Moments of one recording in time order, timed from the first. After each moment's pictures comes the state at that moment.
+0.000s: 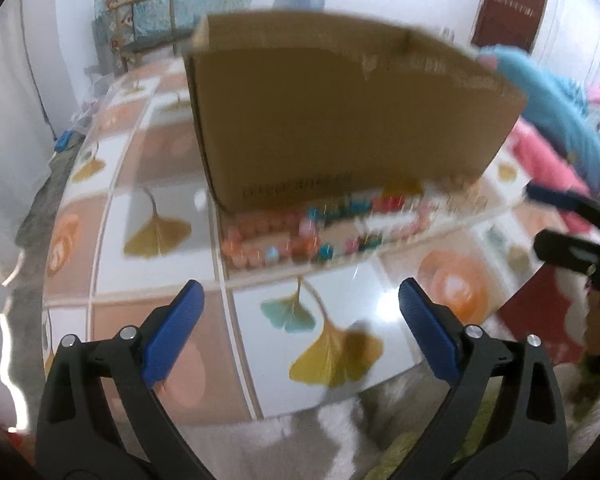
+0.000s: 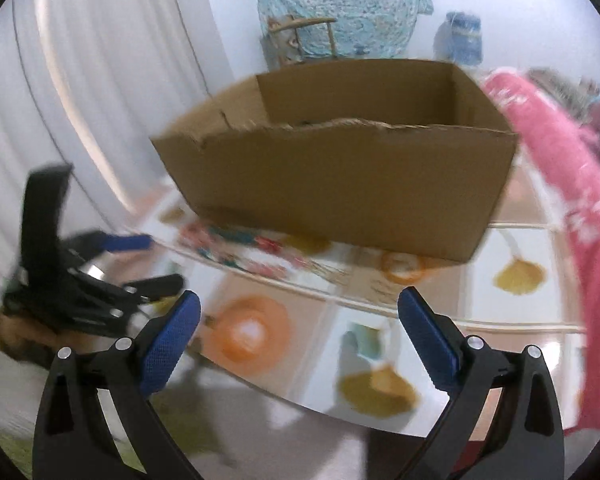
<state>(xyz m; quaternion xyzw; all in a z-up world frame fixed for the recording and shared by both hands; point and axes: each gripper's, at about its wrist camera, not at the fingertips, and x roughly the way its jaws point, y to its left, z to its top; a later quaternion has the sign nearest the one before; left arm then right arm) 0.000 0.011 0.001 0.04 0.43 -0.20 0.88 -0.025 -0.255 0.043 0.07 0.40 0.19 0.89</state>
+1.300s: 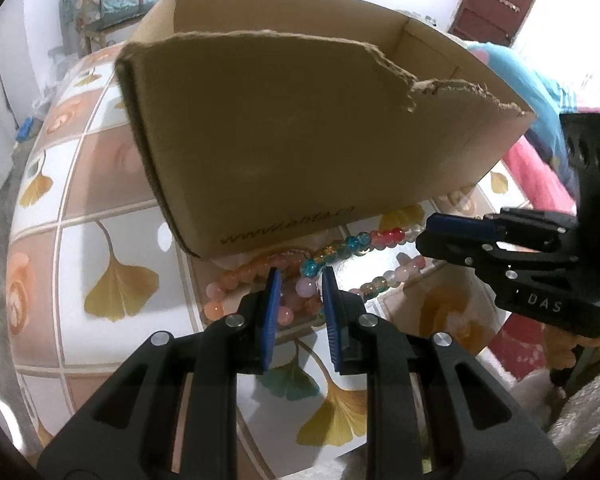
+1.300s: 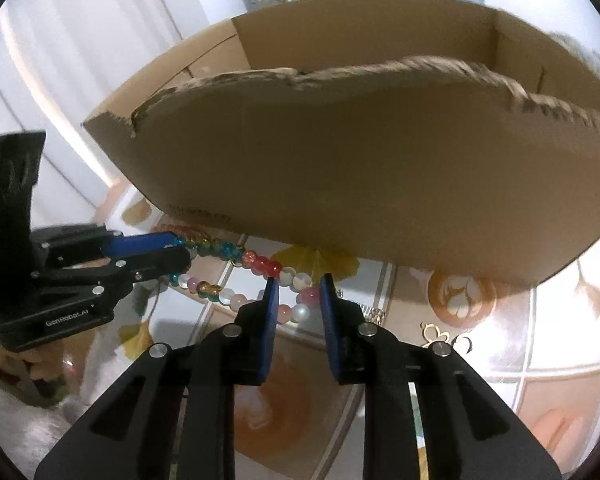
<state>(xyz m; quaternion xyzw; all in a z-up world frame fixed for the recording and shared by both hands) 0.051 0.000 -0.010 0.03 0.48 -0.25 0.84 0.049 -0.188 0.003 0.04 0.48 0.16 0.86</state>
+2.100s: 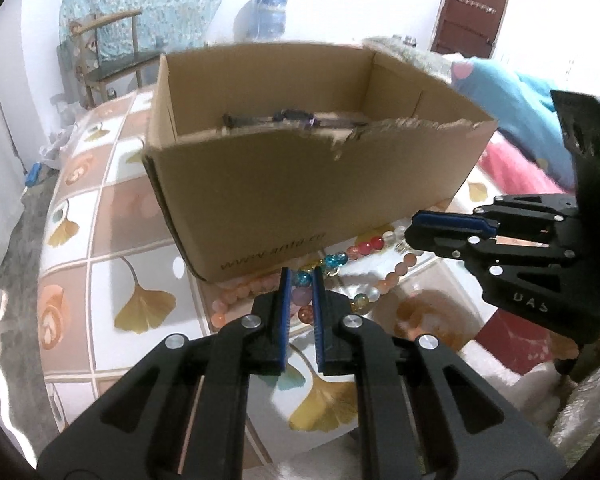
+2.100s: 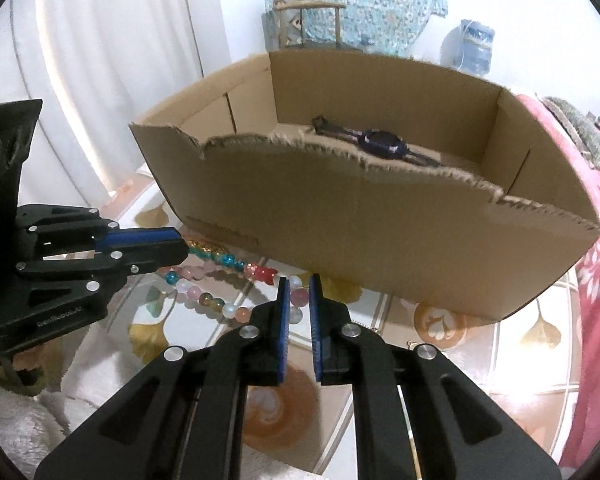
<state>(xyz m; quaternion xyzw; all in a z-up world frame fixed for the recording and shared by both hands) 0.021 -0.003 0.025 0.05 0.40 -0.26 0.88 0.012 -0.187 0.042 -0.02 0.42 0.15 0.90</state>
